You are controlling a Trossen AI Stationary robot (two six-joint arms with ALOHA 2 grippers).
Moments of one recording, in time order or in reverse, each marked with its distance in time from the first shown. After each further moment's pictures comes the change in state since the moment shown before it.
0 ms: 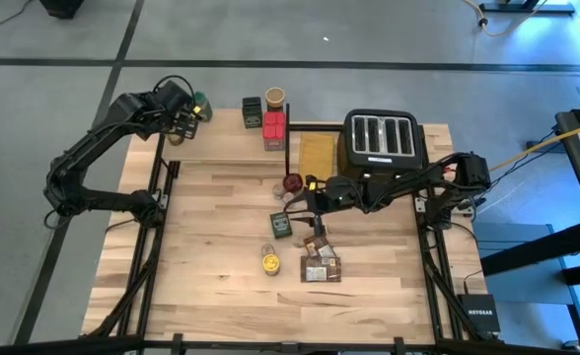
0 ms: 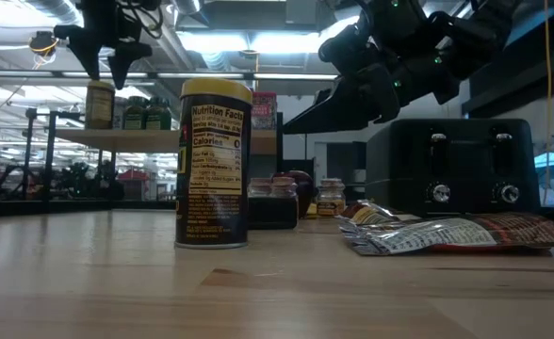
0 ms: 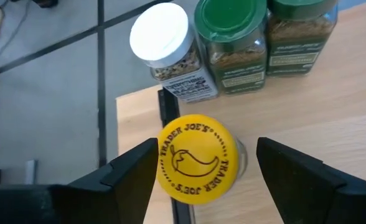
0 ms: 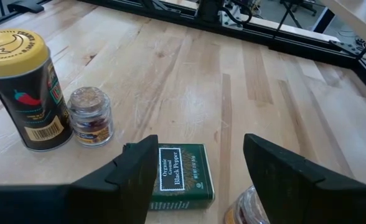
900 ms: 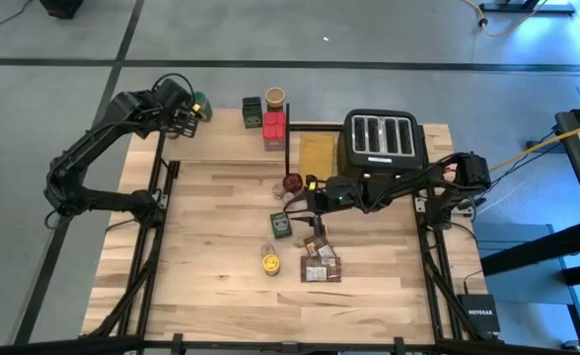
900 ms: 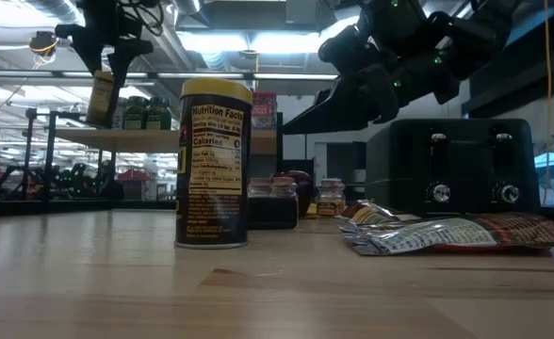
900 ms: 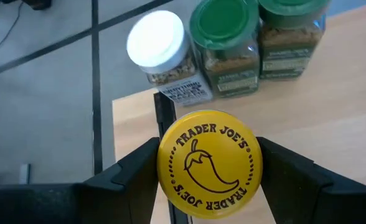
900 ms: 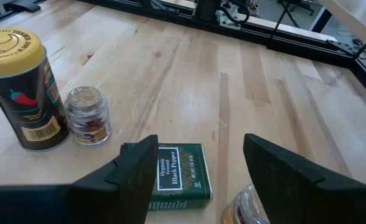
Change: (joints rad) left arm 0.005 -0.001 0.020 0.004 0.023 0.021; right arm 0.000 0.000 0.000 0.000 0.009 0.000
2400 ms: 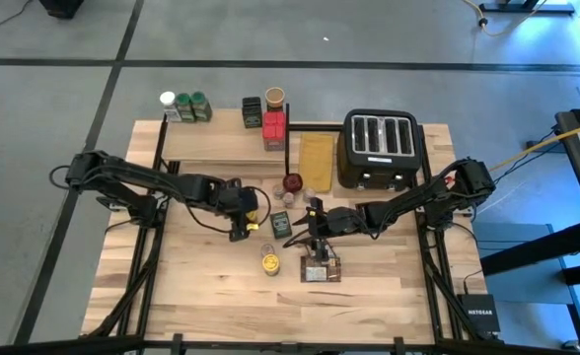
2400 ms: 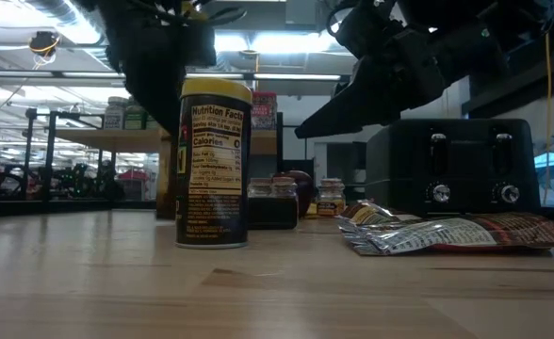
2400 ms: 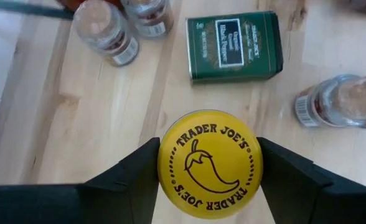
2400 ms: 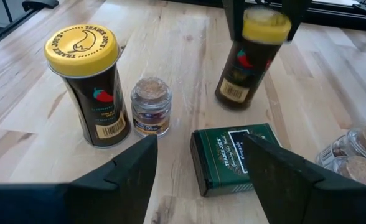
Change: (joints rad) left arm -0.895 0.239 -0.417 0.723 0.386 0.168; right arm 0.243 0.000 0.000 -0.076 0.258 0.217
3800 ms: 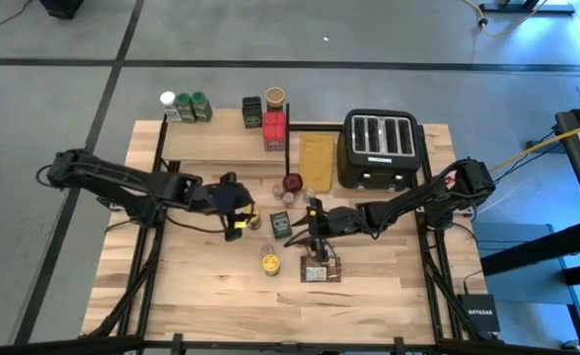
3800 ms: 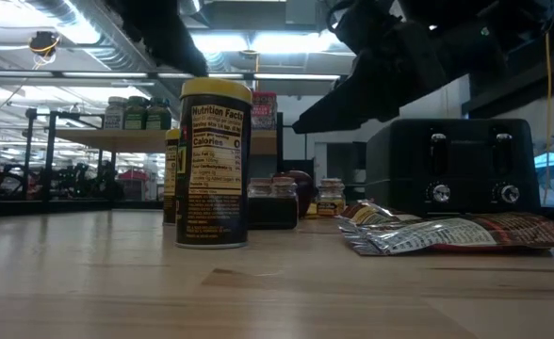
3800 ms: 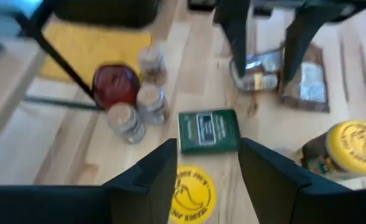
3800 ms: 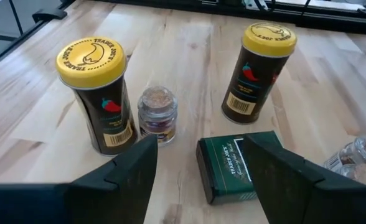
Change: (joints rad) left arm -0.091 -0.209 -0.017 0.135 -0.113 0.012; right arm 0.000 0.000 0.001 0.023 -0.019 0.015
